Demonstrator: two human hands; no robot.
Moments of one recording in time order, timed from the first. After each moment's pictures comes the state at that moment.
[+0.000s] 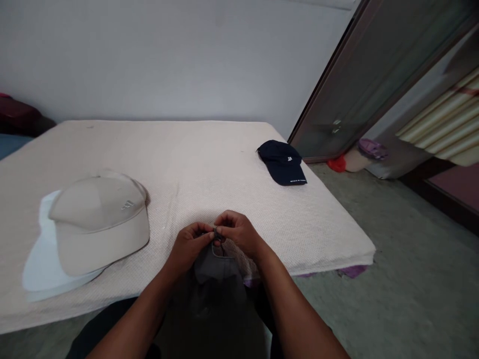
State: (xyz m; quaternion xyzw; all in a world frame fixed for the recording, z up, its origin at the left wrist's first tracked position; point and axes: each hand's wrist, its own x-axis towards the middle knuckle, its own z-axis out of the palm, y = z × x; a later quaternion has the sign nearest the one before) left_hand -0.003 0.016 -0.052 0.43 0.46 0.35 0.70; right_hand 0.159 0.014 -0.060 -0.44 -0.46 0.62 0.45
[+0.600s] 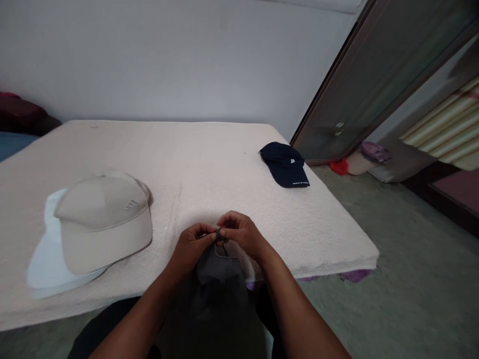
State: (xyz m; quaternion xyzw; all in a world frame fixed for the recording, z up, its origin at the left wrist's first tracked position) left_hand -0.004 0.014 -0.049 0.43 0.48 0.34 0.68; right_hand 0.158 0.013 -0.057 -0.42 -0.45 0.64 0.46
